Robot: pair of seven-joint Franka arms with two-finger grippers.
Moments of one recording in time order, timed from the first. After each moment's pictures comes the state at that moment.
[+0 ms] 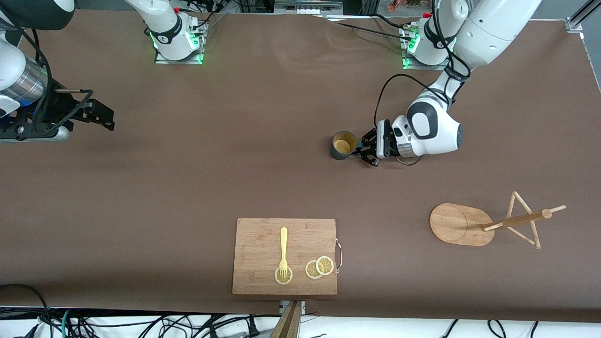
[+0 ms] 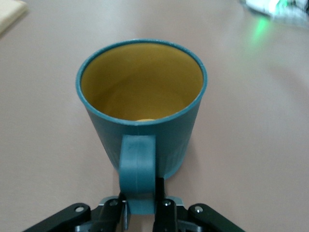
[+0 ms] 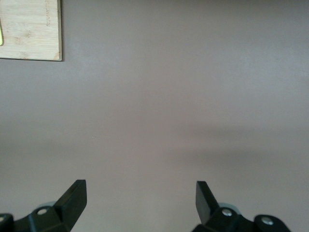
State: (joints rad) left arm 0.00 0.53 -0.34 -2.17 -1.21 2.37 2.23; right arm 0.06 0.07 0.05 -1.58 -0.03 1.63 0.07
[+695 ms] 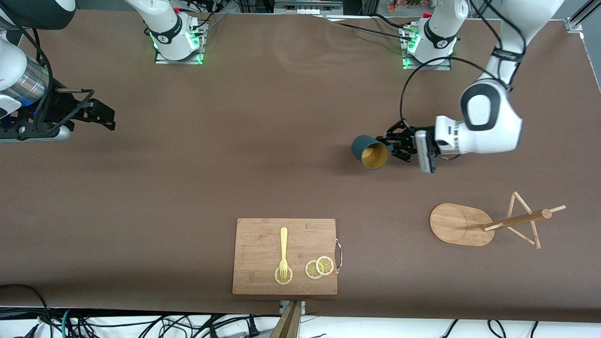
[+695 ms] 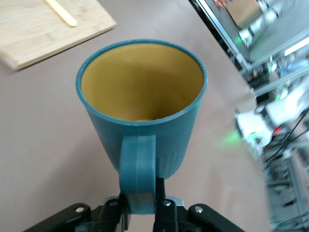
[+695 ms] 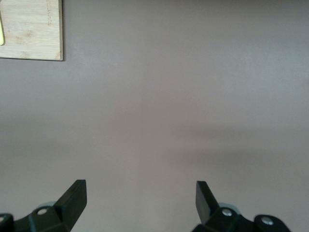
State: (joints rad) left arm 0.18 0.24 -0.30 -2.13 -1.01 1.97 1.25; right arm 0.06 0.07 0.06 -1.58 -0.03 1.63 0.07
